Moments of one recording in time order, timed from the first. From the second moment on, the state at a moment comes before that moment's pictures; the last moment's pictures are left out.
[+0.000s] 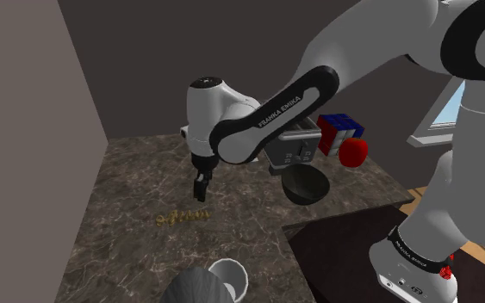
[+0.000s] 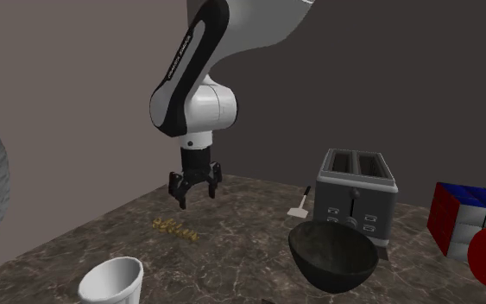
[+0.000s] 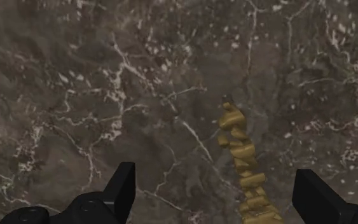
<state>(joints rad) 0.39 0.38 0.26 -1.99 -0.14 2.38 -0.04</state>
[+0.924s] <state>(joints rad) 0.48 0.63 0.24 -1.83 -0.25 2.46 -0.02</state>
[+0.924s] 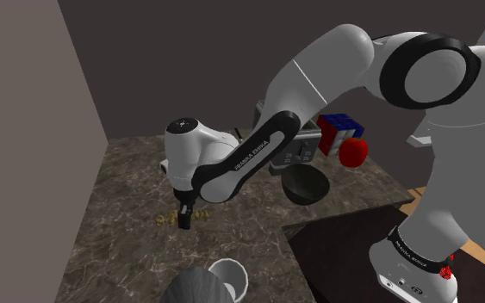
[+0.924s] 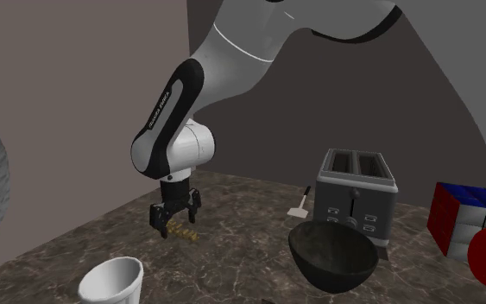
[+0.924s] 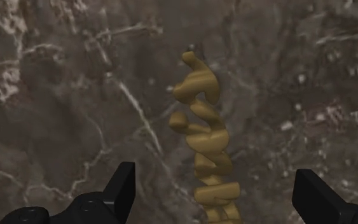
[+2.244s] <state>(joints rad) 0.48 0.61 0.25 -1.83 -0.24 2.44 -0.03</state>
